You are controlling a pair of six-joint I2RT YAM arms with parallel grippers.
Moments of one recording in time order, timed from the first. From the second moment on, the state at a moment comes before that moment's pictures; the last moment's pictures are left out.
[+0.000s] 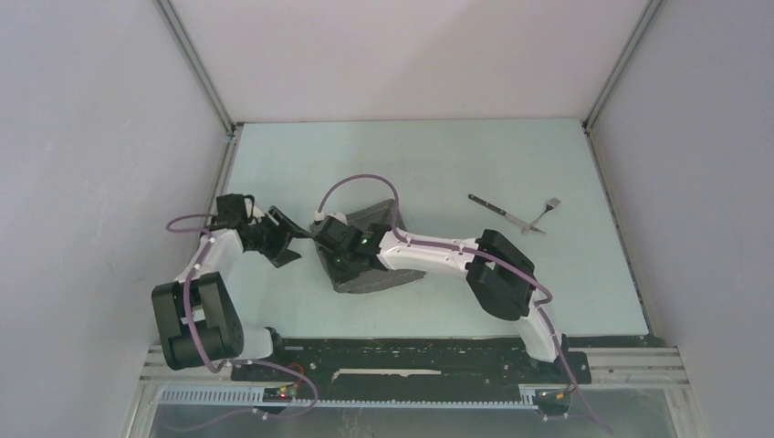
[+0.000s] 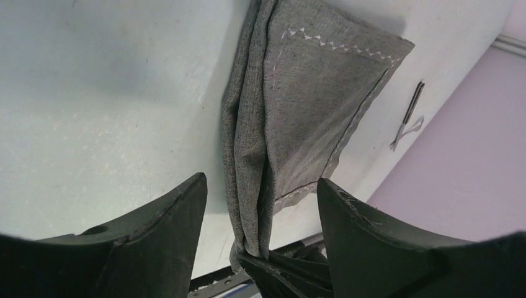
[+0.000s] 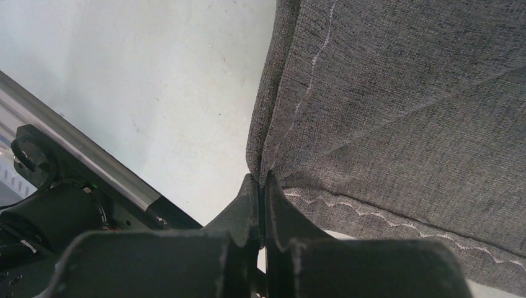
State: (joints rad) left arm 0.25 1.34 0.76 -0.54 0.56 -0.66; right arm 1.15 2.12 1.71 -0.56 0.03 0.64
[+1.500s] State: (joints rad) left arm 0.20 1.55 0.73 -0.24 0.61 -0.82; right arm 1.14 2.01 1.61 -0.51 -0.04 0.62
